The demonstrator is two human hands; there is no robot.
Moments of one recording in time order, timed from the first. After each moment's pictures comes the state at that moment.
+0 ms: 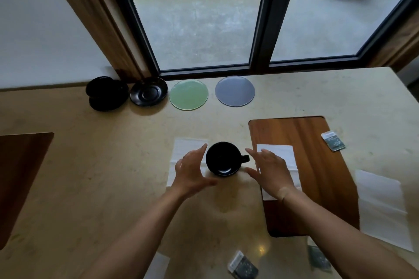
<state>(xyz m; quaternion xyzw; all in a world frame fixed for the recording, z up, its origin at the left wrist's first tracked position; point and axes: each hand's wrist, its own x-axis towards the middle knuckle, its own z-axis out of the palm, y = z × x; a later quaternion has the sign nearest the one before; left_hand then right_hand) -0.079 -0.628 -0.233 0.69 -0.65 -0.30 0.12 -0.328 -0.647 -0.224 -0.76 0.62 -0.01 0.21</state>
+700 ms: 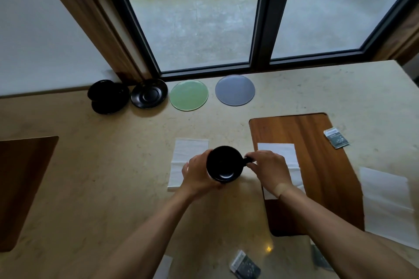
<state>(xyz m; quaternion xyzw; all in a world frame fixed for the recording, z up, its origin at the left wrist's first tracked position) -0.105 -0.626 -0.217 0.69 -0.64 -0.30 0.14 -0.322 -0.657 -0.240 -0.76 0.62 -0.09 0.16</state>
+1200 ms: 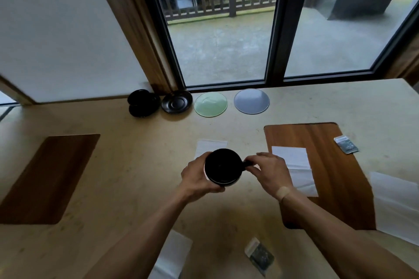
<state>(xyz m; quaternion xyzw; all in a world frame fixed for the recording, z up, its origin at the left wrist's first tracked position) -0.060 -0.558 -0.150 0.69 -0.62 -0.33 0.20 -0.285 -0.606 -0.190 -0.78 0.57 -0.19 0.20</state>
